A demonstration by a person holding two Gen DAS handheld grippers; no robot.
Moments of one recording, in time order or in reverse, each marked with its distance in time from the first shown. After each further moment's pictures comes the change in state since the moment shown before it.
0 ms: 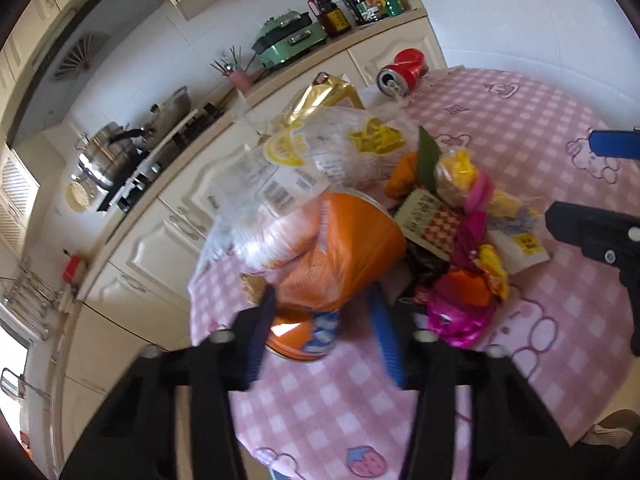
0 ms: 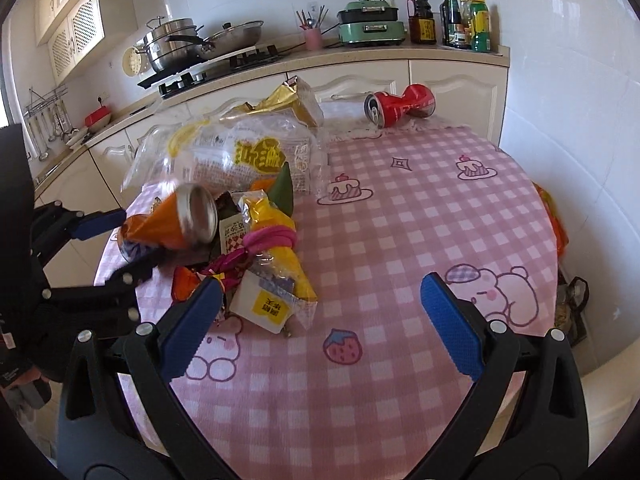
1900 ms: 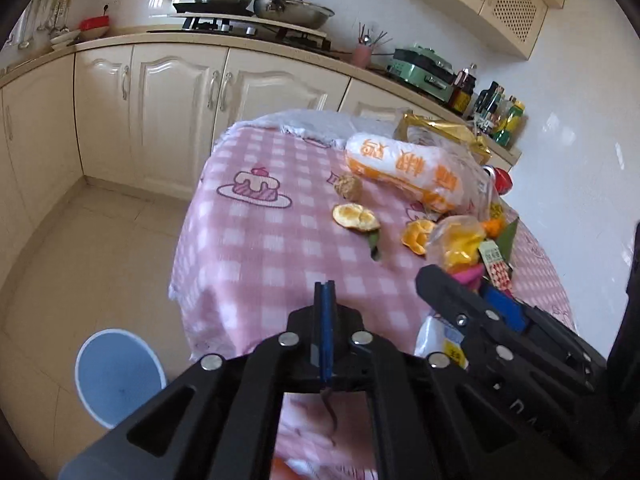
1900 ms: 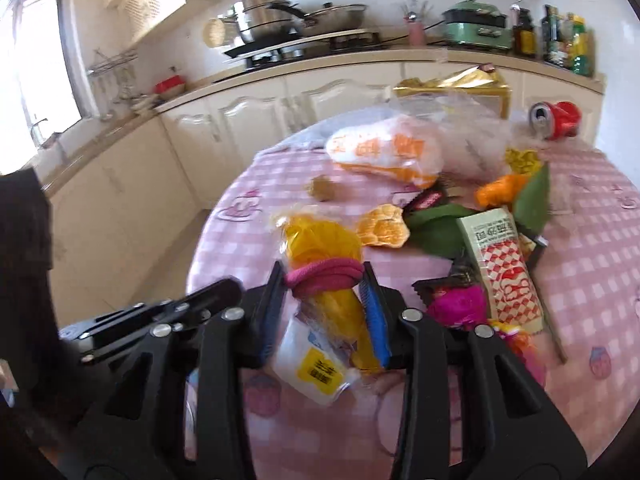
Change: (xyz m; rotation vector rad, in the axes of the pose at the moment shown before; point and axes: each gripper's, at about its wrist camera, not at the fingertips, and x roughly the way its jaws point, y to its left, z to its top) left arm 0.038 0.098 -0.124 -0.863 -0.048 -0.294; right arm 0.055 0.143 -0.017 -0.130 -0.001 0.199
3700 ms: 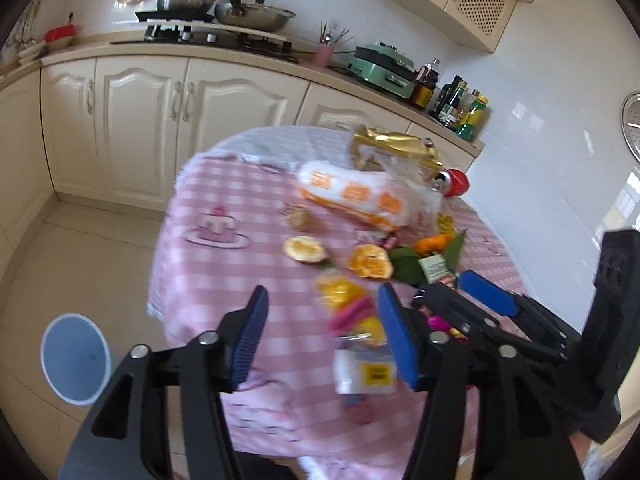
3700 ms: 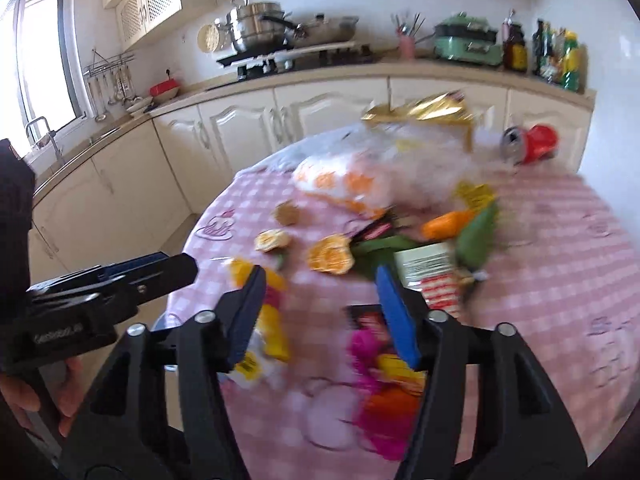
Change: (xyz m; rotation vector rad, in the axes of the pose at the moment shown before) left arm -0.029 -0.022 0.033 0.045 0.037 -0.129; right arm -0.049 -0.039 0.023 -0.046 -0.016 -0.038
